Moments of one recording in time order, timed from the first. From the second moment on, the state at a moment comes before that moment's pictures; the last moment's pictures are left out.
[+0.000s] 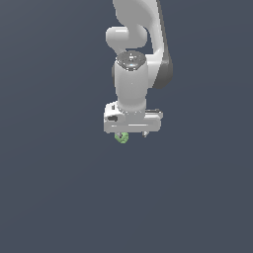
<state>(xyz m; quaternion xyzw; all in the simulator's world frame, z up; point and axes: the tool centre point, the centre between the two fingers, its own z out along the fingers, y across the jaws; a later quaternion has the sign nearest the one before) 0.014 0.022 0.187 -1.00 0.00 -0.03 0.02</state>
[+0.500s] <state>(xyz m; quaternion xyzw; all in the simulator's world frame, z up) 0.016 0.006 0.194 -1.00 -0.01 -0.03 0.01</state>
